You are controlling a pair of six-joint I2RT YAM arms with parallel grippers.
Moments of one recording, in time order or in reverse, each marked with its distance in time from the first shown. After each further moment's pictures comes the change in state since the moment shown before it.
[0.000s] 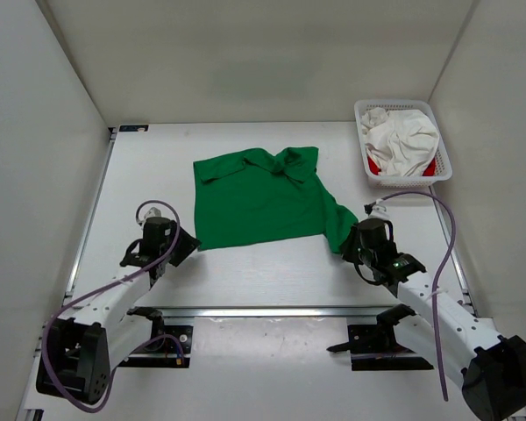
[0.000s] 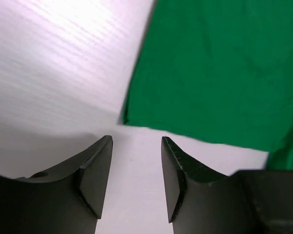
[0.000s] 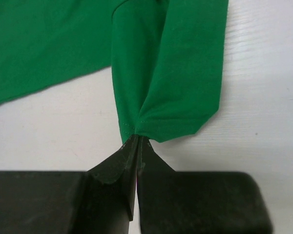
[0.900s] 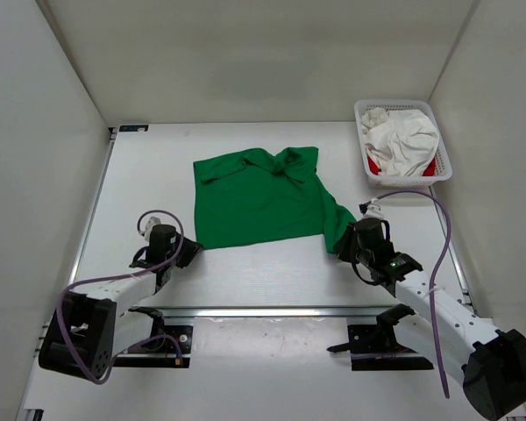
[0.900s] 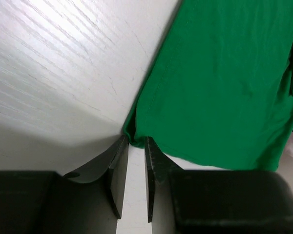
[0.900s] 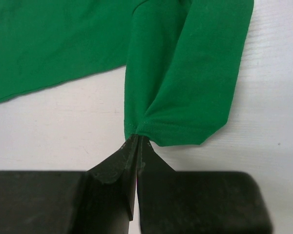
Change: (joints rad) left arm -0.028 0.134 -0.134 0.339 -0.031 -0.219; right arm 0.034 0.029 -0.011 0.068 -0.040 0.000
